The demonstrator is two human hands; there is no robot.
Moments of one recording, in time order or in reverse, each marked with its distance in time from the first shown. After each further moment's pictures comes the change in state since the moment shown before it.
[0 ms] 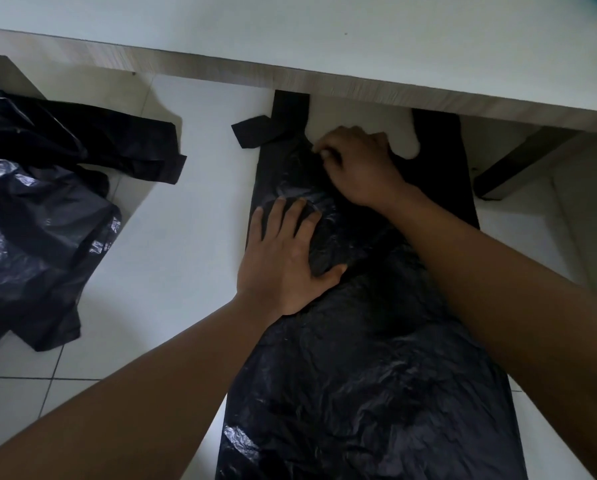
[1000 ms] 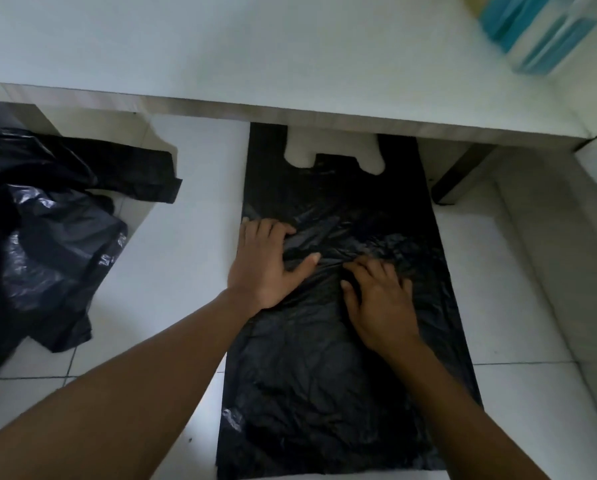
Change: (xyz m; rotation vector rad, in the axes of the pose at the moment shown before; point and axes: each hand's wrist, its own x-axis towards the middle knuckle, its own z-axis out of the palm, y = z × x) left_hand -0.008 -0.004 -0.013 -0.294 0.131 0.009; right_hand -0.207 -0.034 0.018 -0.172 -0.023 0.384
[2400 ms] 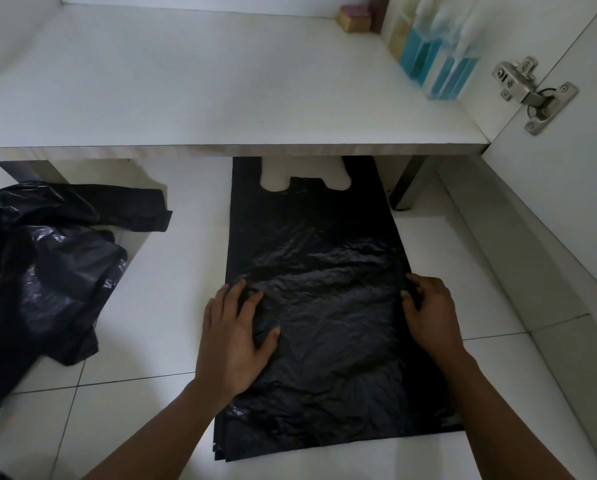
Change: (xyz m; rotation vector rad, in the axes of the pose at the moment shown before) left_hand -0.113 0.011 -0.013 0.162 -0.065 -0.015; right_hand -0.054 0.097 -0.031 0.477 0.211 0.319
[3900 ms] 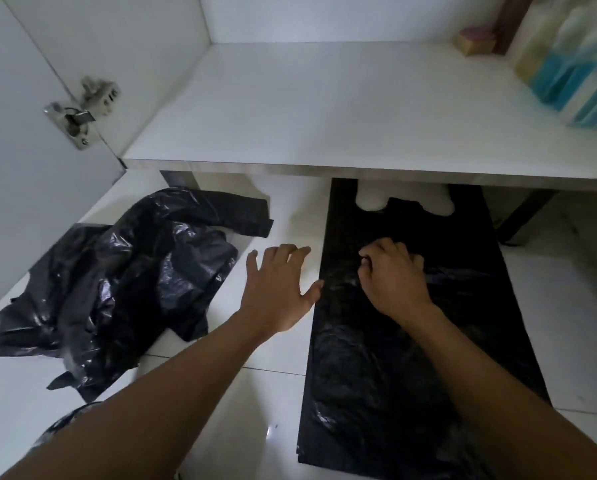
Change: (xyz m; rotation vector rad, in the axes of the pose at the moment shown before) left_hand 0.059 -0.036 -0.100 0.236 -0.007 -0.124; right_hand 0.041 -0.197 0.091 -0.348 -0.216 -0.431
